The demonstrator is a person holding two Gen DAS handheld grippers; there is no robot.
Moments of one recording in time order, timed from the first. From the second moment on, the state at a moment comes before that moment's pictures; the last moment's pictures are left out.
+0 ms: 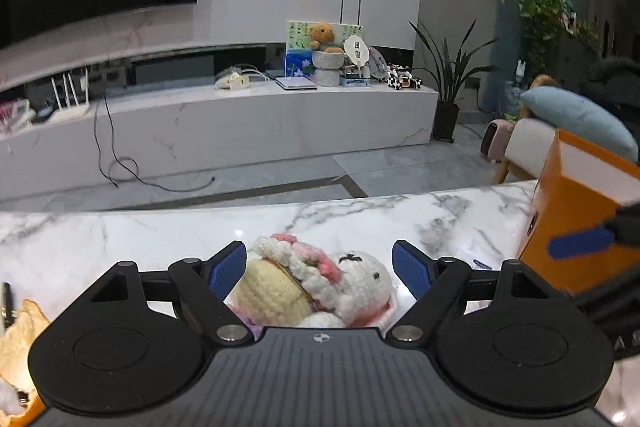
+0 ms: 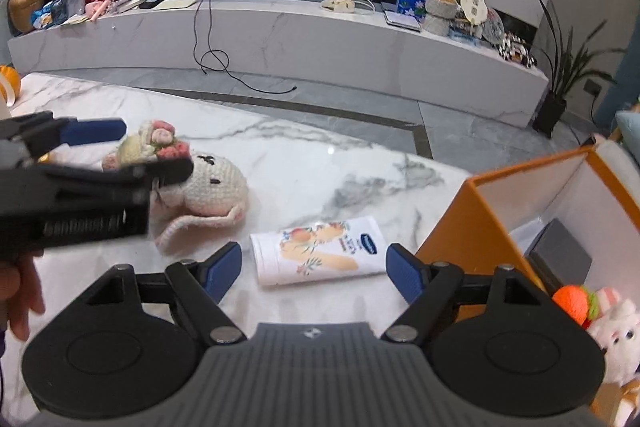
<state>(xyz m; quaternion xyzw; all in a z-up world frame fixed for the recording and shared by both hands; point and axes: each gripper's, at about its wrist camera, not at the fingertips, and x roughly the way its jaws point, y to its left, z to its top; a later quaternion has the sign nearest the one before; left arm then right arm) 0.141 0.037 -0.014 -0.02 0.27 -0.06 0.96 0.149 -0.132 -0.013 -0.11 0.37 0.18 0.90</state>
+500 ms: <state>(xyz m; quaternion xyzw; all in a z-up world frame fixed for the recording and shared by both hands) 0.165 0.072 -0.035 -0.10 0.32 -0.07 0.94 0.152 -0.132 -0.047 0.03 0.38 0.10 0.92</state>
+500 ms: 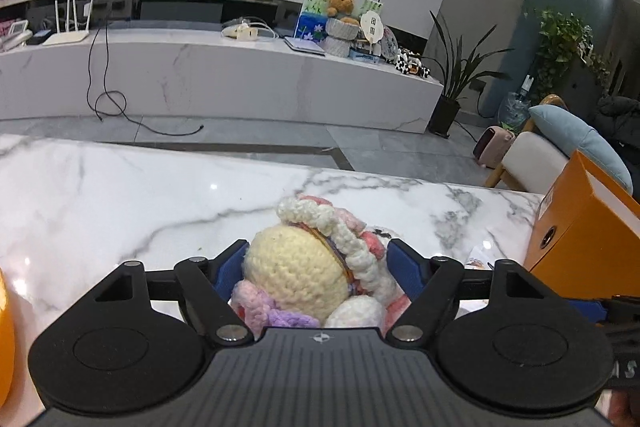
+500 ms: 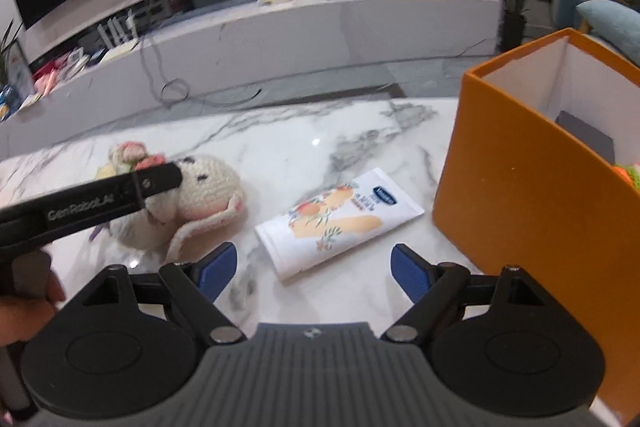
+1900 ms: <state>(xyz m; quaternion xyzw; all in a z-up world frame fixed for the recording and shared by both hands) 0.096 0.030 -0.022 -0.07 0.43 -0.10 0.90 0.145 -0.159 -0.058 0.00 0.47 0.15 0.87</state>
